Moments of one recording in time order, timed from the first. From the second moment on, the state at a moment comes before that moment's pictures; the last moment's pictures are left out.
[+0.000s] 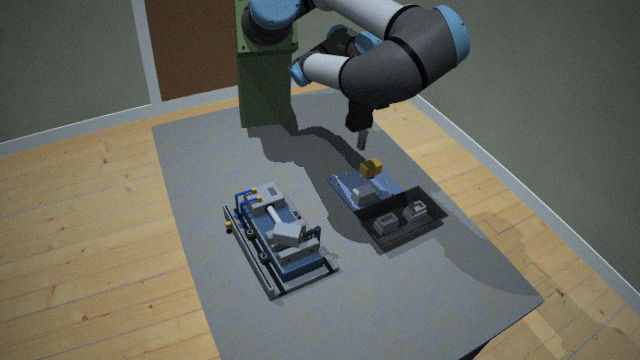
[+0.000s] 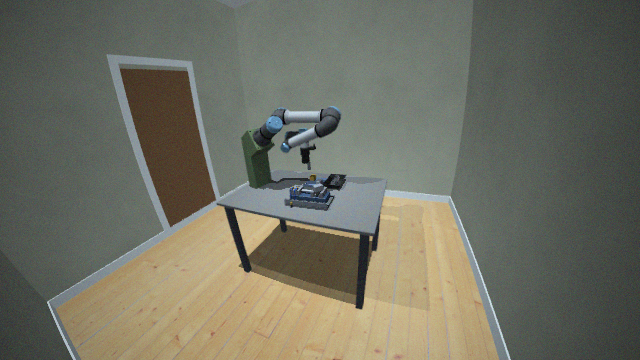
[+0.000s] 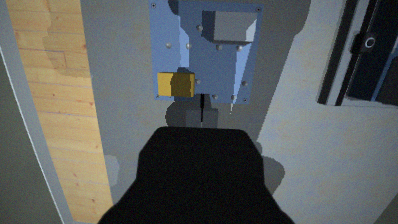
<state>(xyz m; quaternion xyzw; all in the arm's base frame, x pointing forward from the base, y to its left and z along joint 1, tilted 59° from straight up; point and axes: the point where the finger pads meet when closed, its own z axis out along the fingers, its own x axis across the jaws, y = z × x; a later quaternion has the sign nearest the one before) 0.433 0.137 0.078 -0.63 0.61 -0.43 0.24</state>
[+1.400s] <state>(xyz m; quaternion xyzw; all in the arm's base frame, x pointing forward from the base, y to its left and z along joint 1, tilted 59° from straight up) 0.395 0.147 0.101 -0.63 0.61 -0.43 0.24</state>
